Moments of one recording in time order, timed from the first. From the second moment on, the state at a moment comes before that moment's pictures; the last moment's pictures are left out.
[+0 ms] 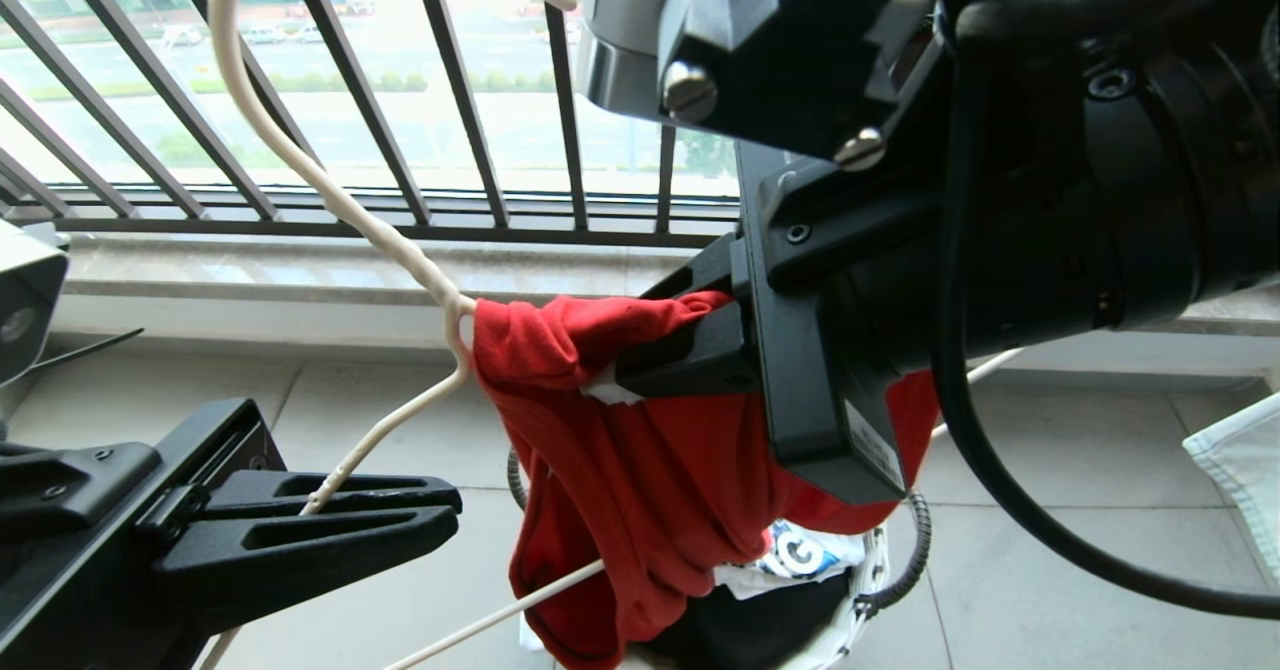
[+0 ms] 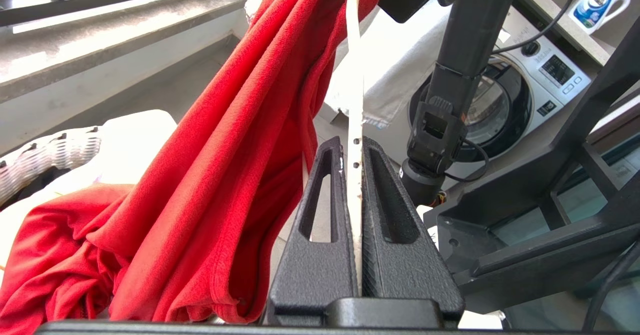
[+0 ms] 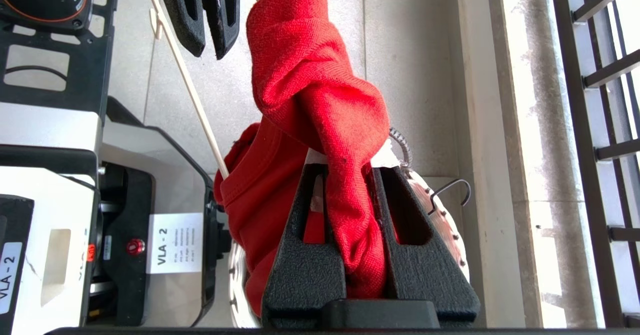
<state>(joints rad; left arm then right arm) -0.48 1.09 -0.48 -0.82 -0.93 -0.25 1.01 1.73 -1.95 0.71 0.16 -0.64</state>
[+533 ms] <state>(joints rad) -0.48 1.09 -0.49 -0.81 -0.91 -0.25 0.99 1.72 -1.95 0.71 0.16 -0.63</state>
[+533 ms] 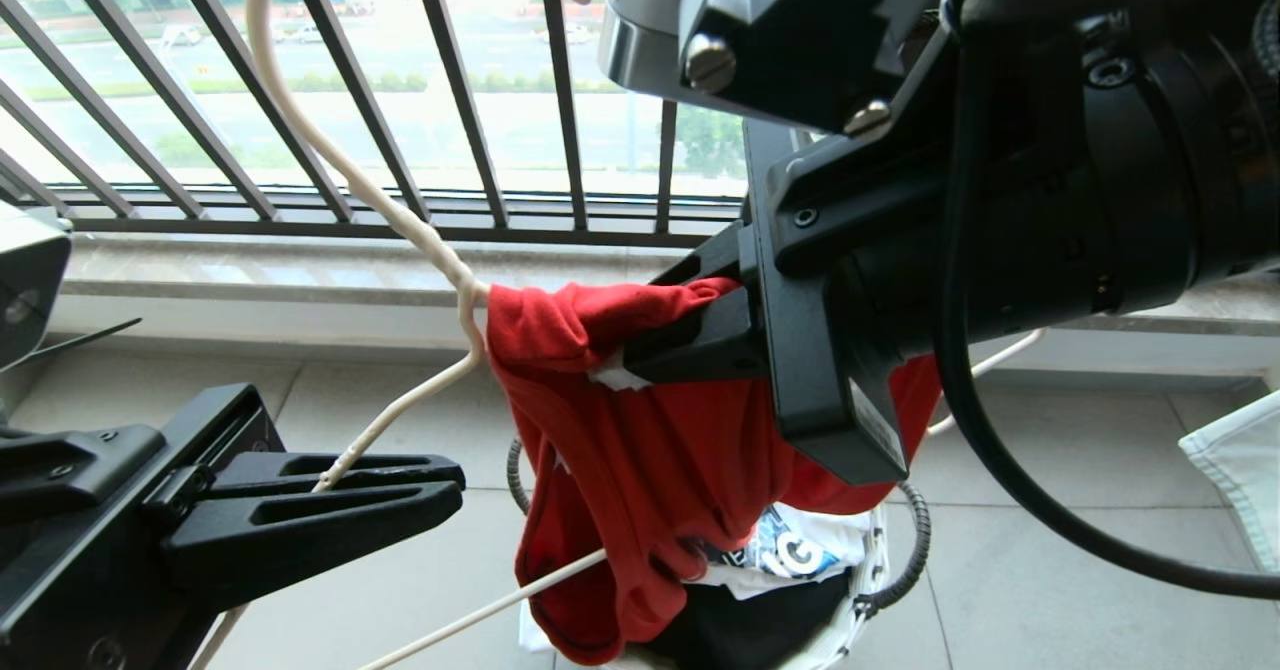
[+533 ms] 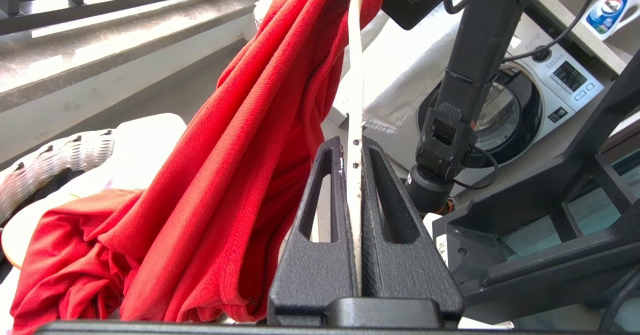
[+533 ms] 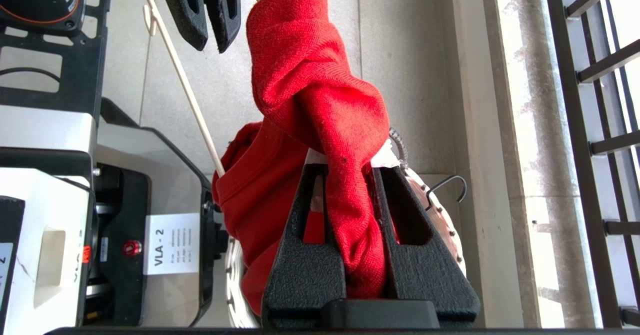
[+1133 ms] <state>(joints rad) -0.48 1.09 -0.50 -0.81 -0.91 -0.25 0.98 1.72 -1.95 0.71 0.15 -0.63</state>
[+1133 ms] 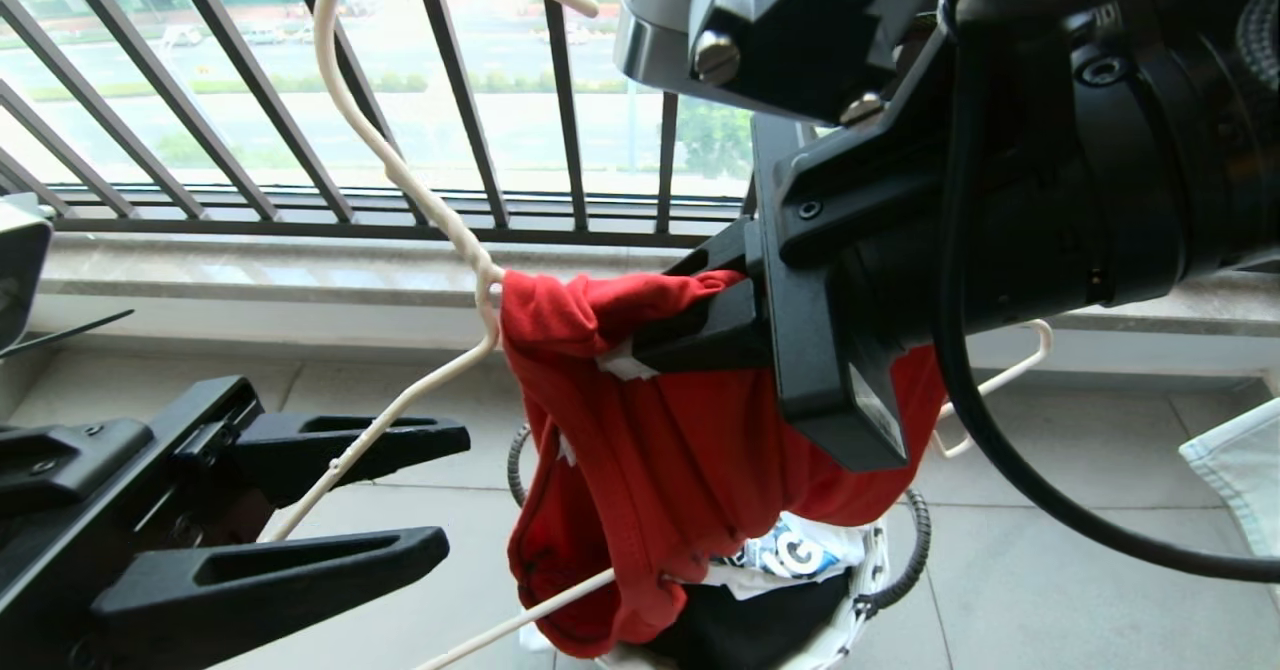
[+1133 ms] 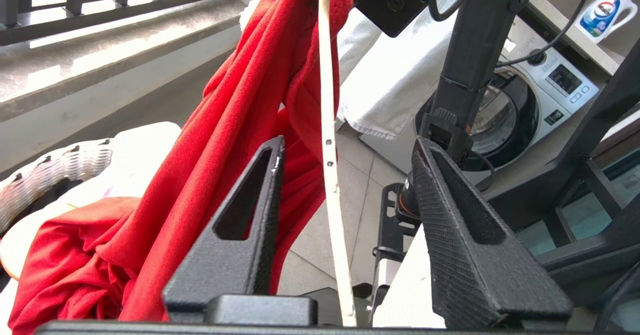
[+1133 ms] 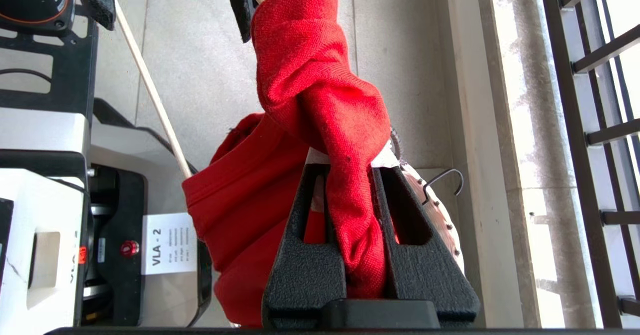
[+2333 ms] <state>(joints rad) -0.40 0.96 -0.71 -0.58 -0.62 -0.26 0.91 1.63 -1.93 0.72 0.11 -0.64</state>
